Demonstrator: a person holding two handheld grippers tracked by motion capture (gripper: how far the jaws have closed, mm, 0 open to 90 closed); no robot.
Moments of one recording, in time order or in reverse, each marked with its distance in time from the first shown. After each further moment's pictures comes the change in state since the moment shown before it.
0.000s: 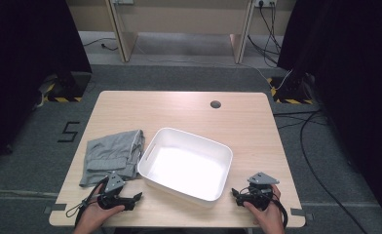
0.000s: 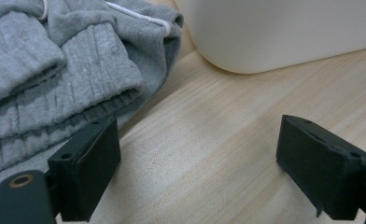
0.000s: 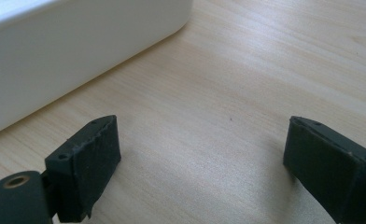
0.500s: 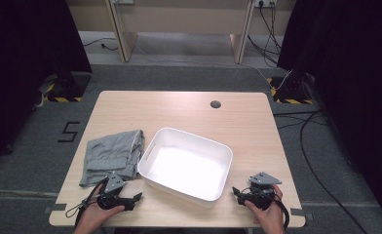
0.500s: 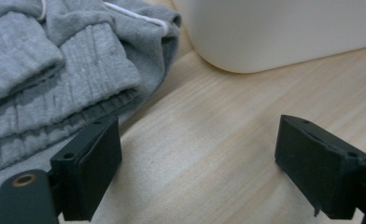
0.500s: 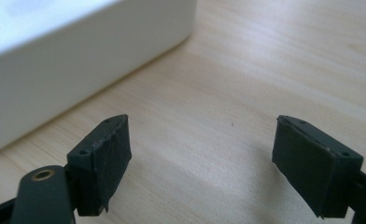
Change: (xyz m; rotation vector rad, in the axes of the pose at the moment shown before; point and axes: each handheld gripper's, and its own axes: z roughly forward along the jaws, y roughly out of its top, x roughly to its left) left arm -0.001 -0.001 -0.002 -0.005 -0.017 0.003; right arm 0.000 0.003 -0.009 -0.035 0.016 0.012
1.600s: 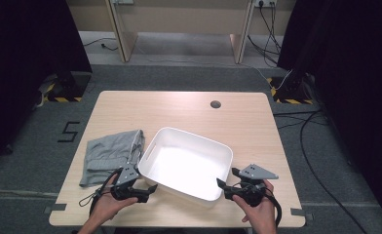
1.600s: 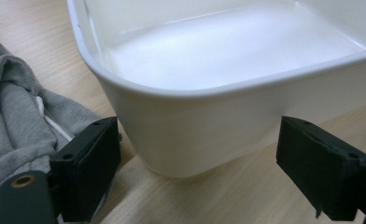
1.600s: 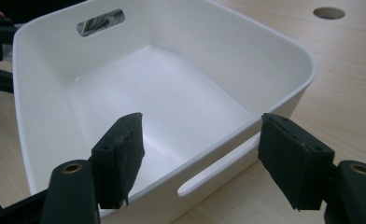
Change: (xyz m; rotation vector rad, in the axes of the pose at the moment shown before) left arm -0.025 0.049 0.011 -0.107 -0.075 0.069; right arm 0.050 0.059 -0.033 -0.135 0.153 0.001
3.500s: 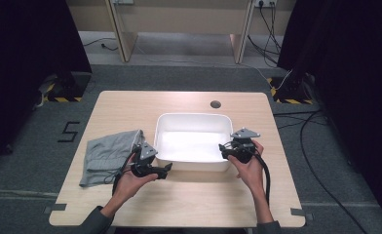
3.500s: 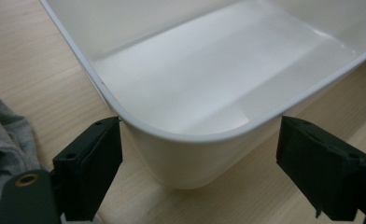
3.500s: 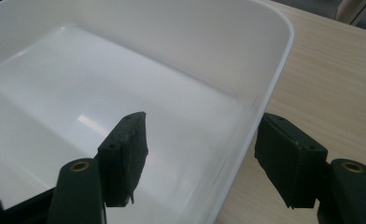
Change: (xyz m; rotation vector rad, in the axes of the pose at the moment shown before) left arm 0.004 0.062 0.054 0.032 0.096 -0.061; right arm -0.073 0.058 0.085 0.078 -0.203 -0.060
